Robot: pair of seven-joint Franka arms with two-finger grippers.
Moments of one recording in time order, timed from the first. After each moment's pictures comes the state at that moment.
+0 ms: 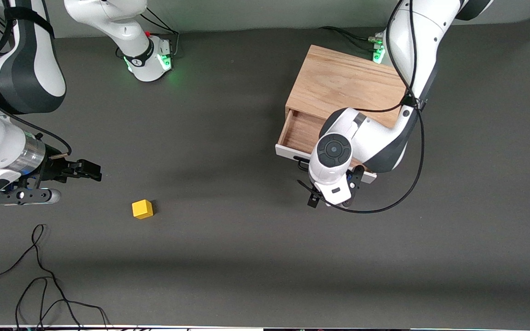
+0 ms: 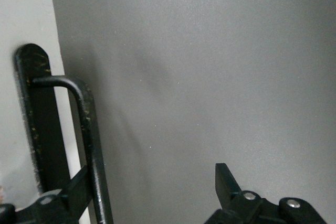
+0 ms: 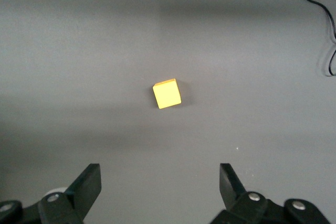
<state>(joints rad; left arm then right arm) -0.42 0.62 -0.18 -1.52 0.12 2.08 -1.77 0.15 0.22 -0.09 -1.59 0.03 1.78 0.06</state>
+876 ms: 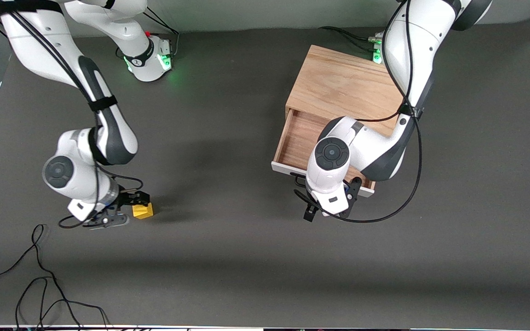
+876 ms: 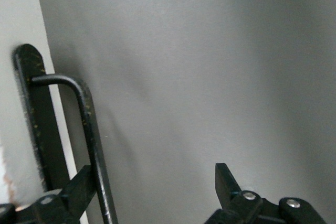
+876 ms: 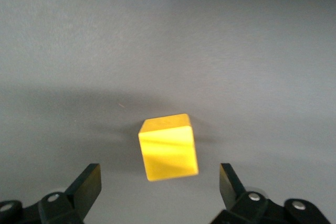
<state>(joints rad) -0.42 0.69 -0.18 -1.41 0.19 2.17 -1.77 0.19 0.49 -0.08 -1.89 0.03 2.38 -0.04</state>
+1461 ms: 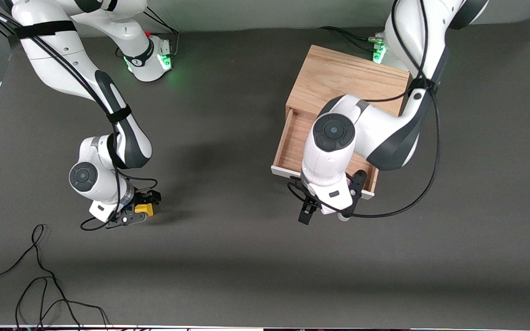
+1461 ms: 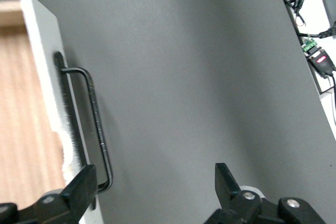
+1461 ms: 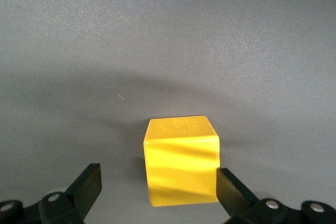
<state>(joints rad) -0.44 0.66 -0.19 -1.12 0.20 1.89 -1.74 0.20 0.55 -0.09 -1.92 0.03 2.45 -0.12</state>
